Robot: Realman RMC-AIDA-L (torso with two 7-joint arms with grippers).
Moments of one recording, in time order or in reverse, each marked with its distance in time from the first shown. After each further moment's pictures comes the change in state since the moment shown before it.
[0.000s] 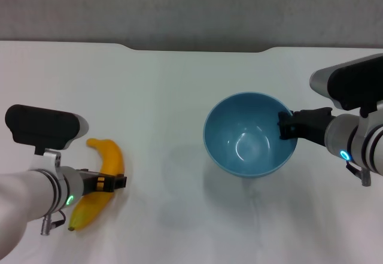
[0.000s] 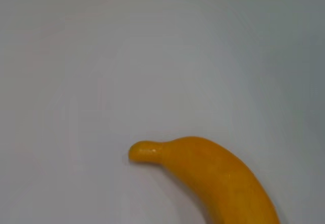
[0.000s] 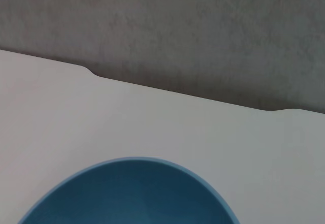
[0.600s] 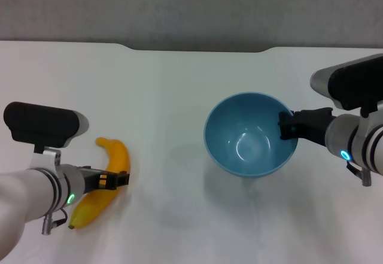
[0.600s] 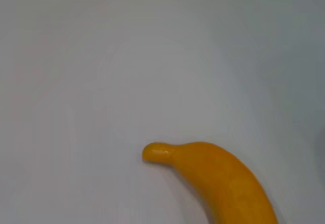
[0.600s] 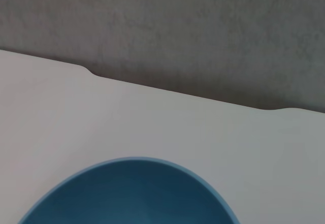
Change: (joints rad) left arm 0.032 -0.001 0.003 -0.072 0.007 0.021 0.000; right arm 0.000 0.000 0.002 -0.002 0.000 -0.001 0.001
